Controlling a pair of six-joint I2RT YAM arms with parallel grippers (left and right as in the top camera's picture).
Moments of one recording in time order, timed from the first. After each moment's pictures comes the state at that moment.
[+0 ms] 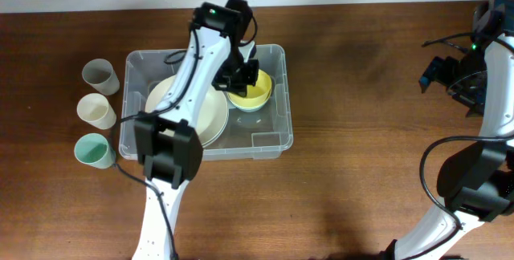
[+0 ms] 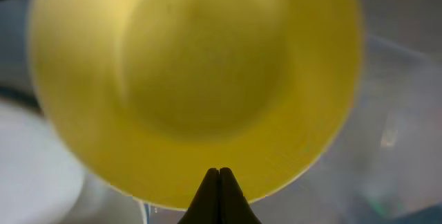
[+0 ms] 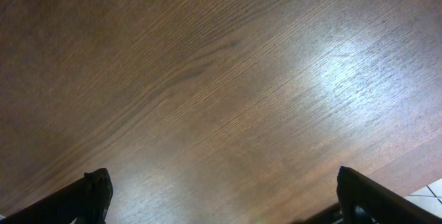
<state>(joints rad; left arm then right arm) -0.38 2.44 2.43 -1.57 0.23 -0.20 -0.35 2.01 2.04 -1.59 0.06 0.34</state>
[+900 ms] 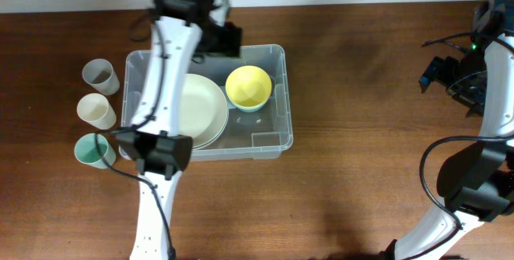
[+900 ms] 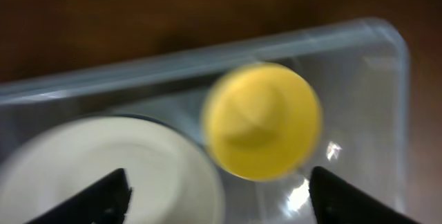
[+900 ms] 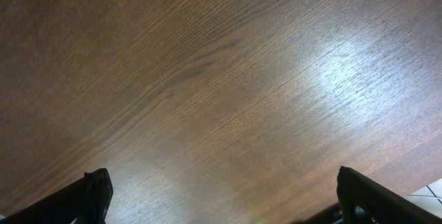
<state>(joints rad) -0.26 2.50 2.92 -1.68 0.11 -0.17 -0.35 2.01 2.04 -1.59 0.06 0.34</state>
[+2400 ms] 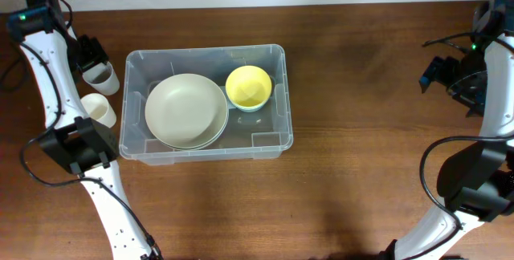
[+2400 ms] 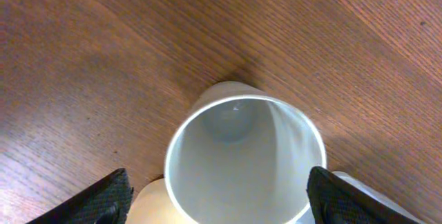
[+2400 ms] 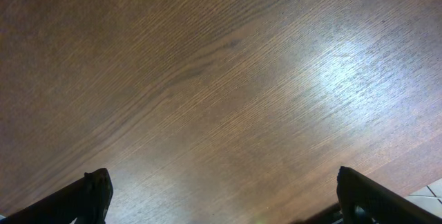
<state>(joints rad) 0.35 2.73 2.96 -1.60 0.02 -0.24 -0.35 2.01 2.04 -1.59 0.06 0.34</state>
